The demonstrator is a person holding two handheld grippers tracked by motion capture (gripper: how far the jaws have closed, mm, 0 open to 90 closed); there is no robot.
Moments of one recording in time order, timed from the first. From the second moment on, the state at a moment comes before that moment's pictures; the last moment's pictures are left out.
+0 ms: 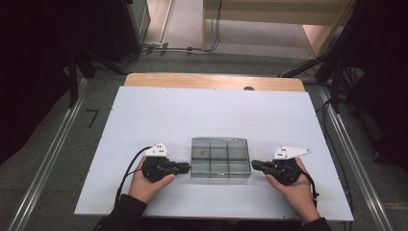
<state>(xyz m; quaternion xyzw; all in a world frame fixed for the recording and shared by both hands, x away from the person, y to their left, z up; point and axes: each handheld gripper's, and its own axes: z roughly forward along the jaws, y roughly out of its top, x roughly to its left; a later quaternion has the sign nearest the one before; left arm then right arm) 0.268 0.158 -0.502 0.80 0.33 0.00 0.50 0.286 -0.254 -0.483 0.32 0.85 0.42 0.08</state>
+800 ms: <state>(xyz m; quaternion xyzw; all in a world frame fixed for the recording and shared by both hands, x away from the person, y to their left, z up) 0.258 0.170 -0.482 0.75 0.32 0.06 0.58 0.280 -0.265 -0.462 0.33 0.80 0.49 0.11</state>
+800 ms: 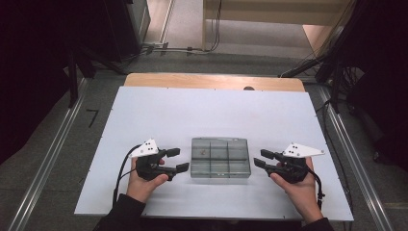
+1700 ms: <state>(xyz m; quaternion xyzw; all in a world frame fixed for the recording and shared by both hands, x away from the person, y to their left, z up) 0.251 0.190 -0.477 0.73 0.30 0.11 0.60 0.276 -0.296 -0.453 0.33 0.77 0.53 0.14</state>
